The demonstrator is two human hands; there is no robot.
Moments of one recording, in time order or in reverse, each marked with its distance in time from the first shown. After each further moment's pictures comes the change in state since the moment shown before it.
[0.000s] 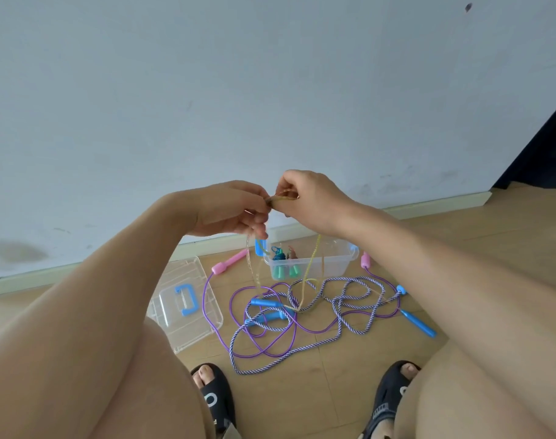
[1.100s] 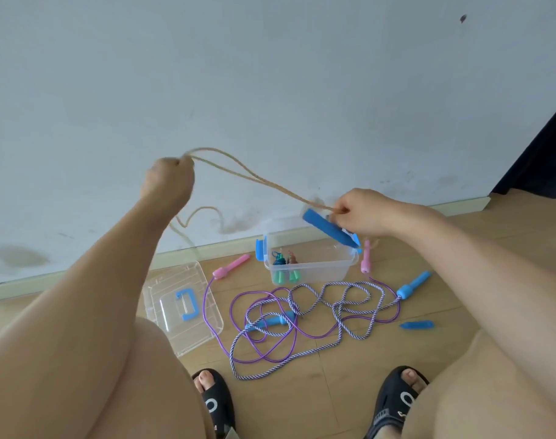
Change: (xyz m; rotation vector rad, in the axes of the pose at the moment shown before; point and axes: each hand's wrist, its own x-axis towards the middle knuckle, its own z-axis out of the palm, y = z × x) left_hand 0.005 -0.024 -0.072 0.203 1.019 -0.066; right_hand -0.021 0.041 -0.049 -0.302 -0.230 0.273
